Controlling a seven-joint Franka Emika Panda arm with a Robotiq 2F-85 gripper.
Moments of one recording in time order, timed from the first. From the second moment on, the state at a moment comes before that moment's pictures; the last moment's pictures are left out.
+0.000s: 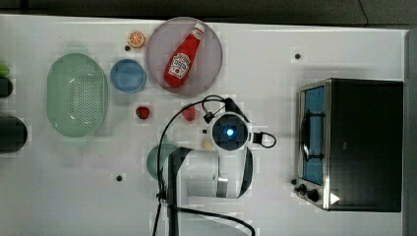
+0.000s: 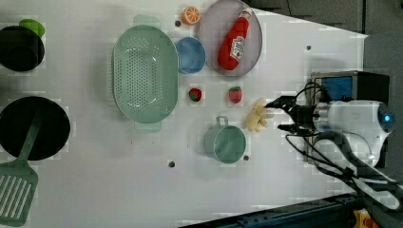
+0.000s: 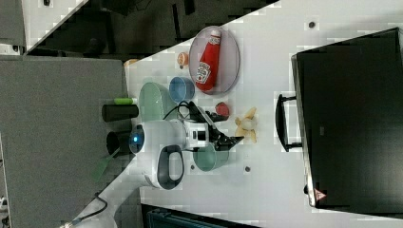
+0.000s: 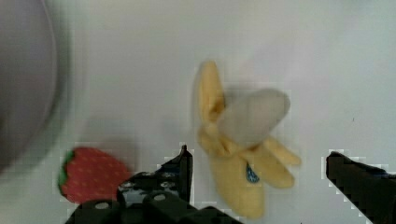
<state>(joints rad) -0.03 0.23 -0.02 -2.44 -0.01 1.07 0.06</state>
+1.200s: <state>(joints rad) -0.03 0.30 -0.01 -2.46 0.00 1.13 0.06</state>
